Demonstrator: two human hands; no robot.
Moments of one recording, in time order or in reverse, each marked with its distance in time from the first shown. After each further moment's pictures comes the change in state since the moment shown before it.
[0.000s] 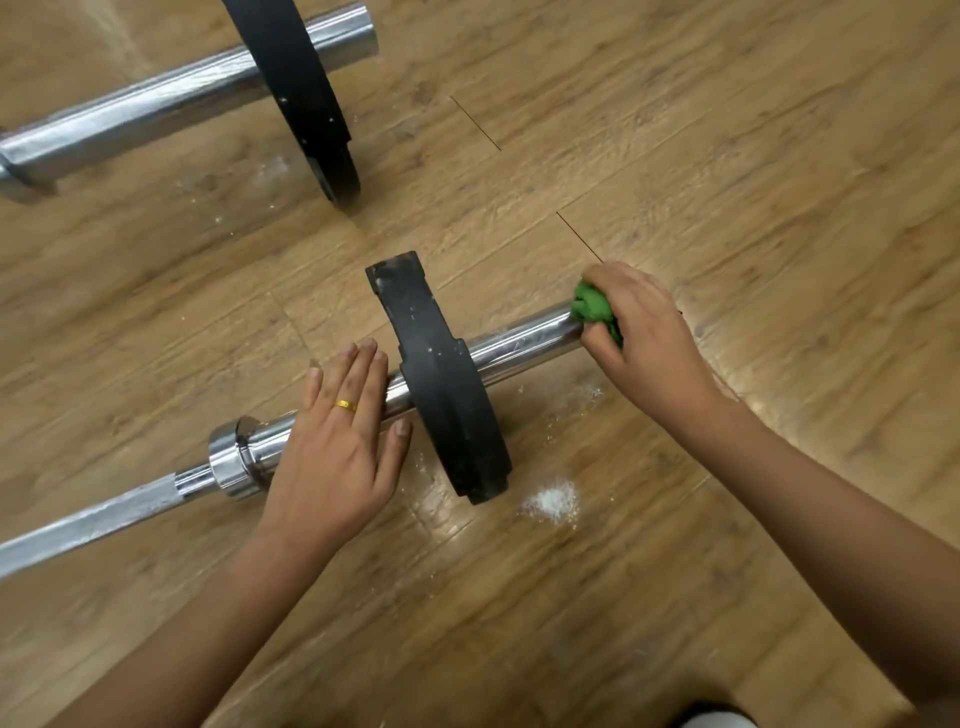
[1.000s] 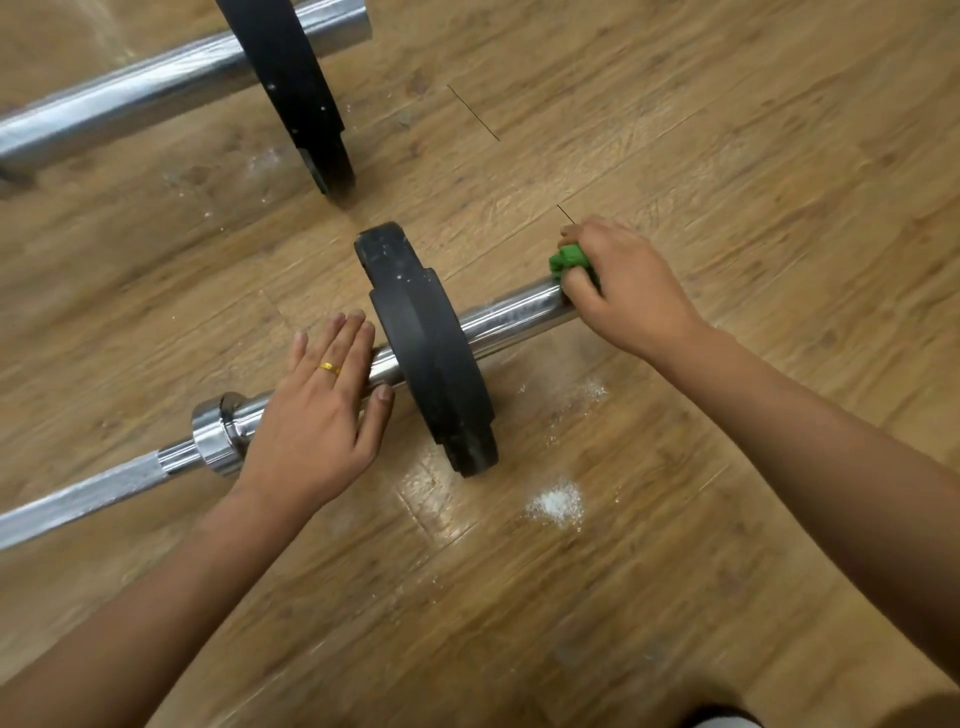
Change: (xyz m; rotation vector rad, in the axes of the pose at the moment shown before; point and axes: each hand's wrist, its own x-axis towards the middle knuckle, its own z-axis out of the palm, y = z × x) left_hand 0.034 -0.023 -0.010 -0.005 -0.019 0.010; right_hand 0.063 0.001 0.005 -0.086 -0.112 -0.005
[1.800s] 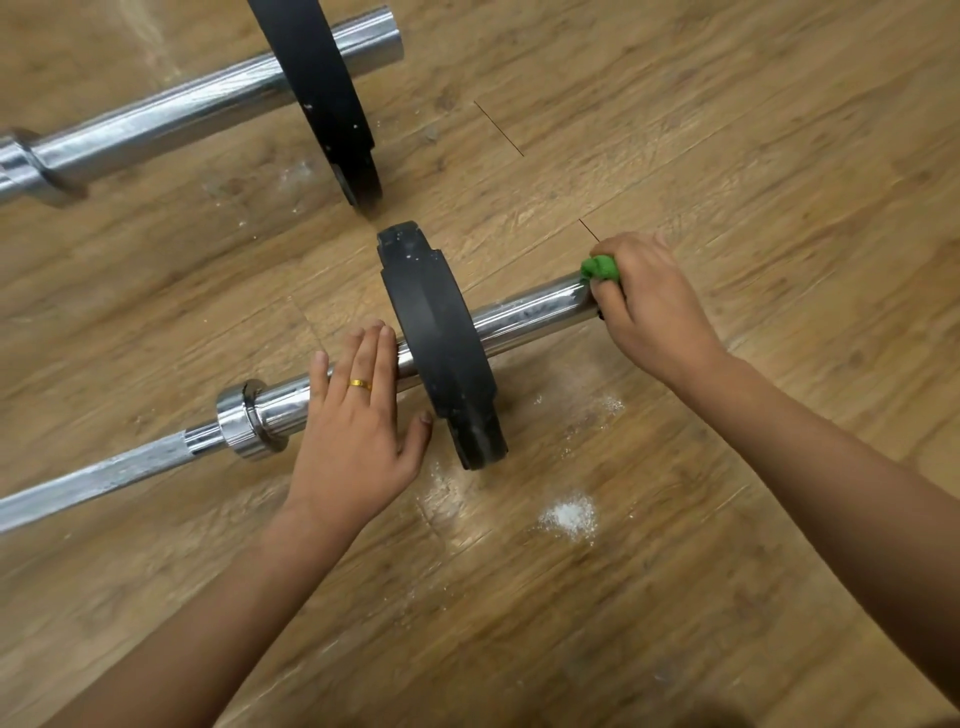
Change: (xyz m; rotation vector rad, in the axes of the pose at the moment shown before) left_hand -0.006 0.021 0.009 0.104 0.001 -0.102; right_hand -0.012 0.007 0.001 0.102 0.099 0.003
